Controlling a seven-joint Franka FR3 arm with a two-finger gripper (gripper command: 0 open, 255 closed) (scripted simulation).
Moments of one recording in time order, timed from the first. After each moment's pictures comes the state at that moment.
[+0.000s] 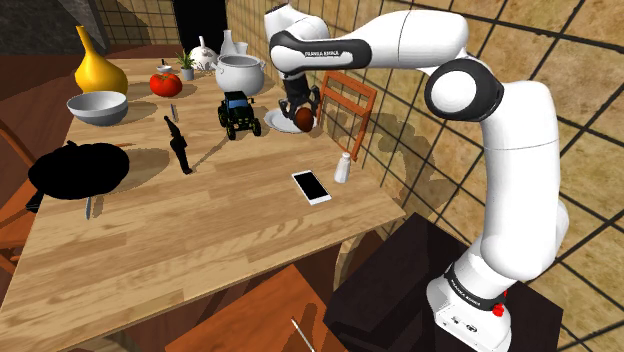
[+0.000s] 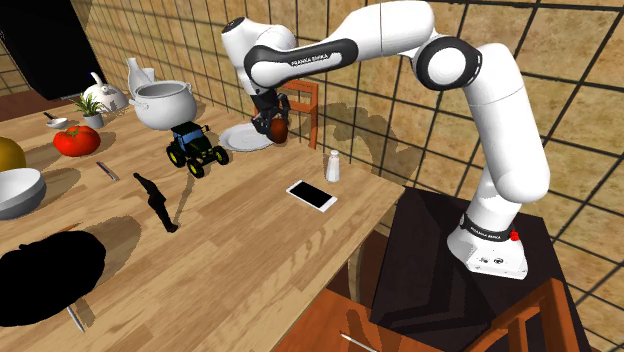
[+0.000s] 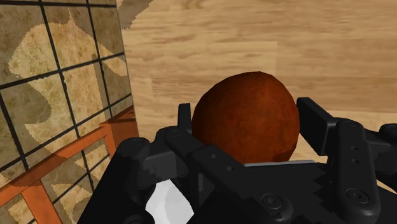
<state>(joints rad) -0.07 0.59 0.27 -1.18 -0.41 1.55 0.52</state>
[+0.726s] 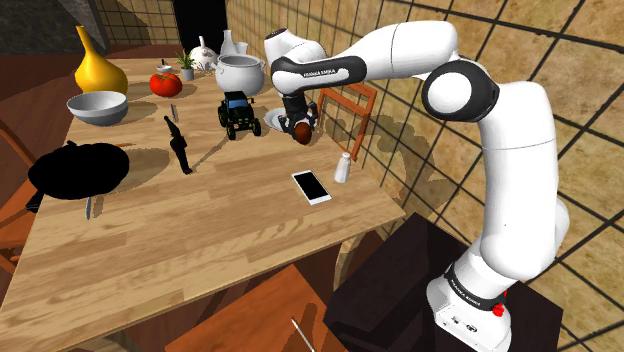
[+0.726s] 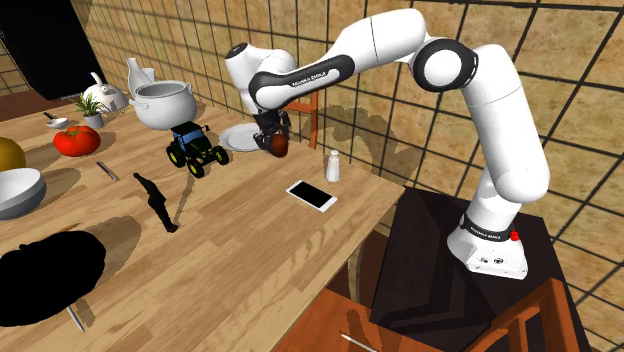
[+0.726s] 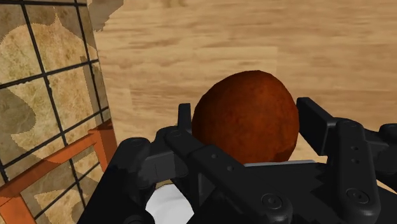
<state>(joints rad) -0.09 0.61 0.27 -1.30 -0.42 1.68 0.56</state>
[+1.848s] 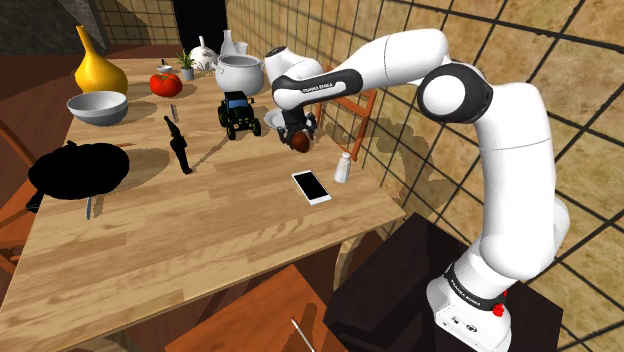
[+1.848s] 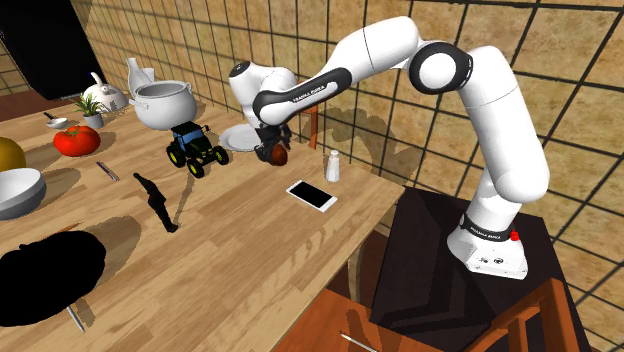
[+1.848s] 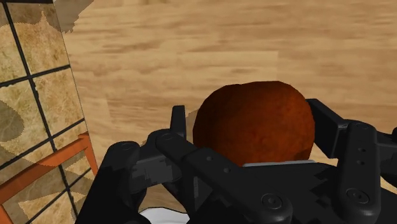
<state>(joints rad) -0.09 0.64 0.26 -1.37 -0.44 1.78 0.59</state>
